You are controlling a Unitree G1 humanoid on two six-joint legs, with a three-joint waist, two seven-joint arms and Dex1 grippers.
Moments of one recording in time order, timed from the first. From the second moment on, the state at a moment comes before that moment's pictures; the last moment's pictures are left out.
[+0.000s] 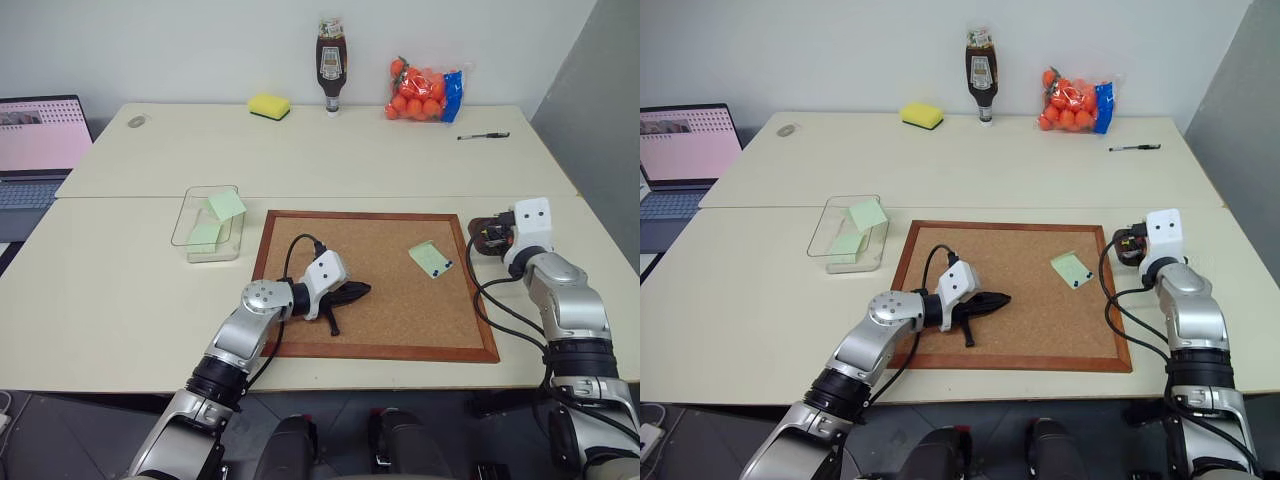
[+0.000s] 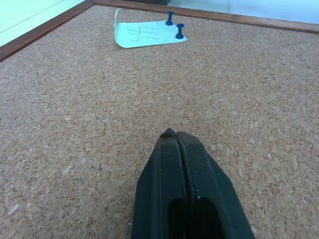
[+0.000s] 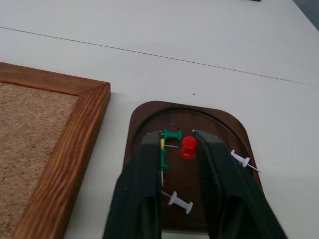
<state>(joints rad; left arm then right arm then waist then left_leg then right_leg) -0.44 0.31 -0.30 0.20 -0.09 0.17 -0.91 -0.49 -0.47 -0.18 0.26 0.09 0.49 0.24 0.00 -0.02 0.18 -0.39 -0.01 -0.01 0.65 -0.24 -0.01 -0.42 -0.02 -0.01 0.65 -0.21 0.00</state>
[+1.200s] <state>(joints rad) -0.45 0.31 -0.30 0.21 -0.09 0.17 -0.91 -0.48 -0.45 -0.25 0.28 0.17 0.57 0.20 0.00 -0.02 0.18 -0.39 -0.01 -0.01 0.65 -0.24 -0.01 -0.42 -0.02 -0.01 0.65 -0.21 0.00</state>
